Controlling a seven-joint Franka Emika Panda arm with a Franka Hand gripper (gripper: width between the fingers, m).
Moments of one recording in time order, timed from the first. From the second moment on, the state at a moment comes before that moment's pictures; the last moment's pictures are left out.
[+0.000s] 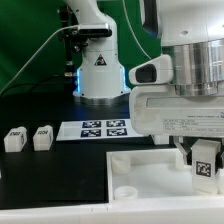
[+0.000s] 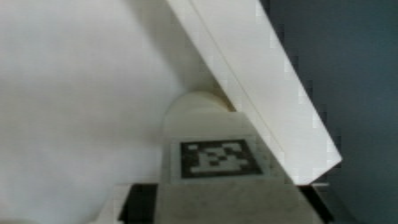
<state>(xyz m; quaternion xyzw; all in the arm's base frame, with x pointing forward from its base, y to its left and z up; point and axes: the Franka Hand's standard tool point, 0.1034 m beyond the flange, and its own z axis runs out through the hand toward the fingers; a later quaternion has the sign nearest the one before) 0.630 0.117 0.064 -0.93 0.36 -0.03 0.07</state>
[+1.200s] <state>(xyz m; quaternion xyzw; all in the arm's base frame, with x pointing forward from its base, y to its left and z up) 0.630 0.121 0.060 -0.62 0.77 0.02 0.14</state>
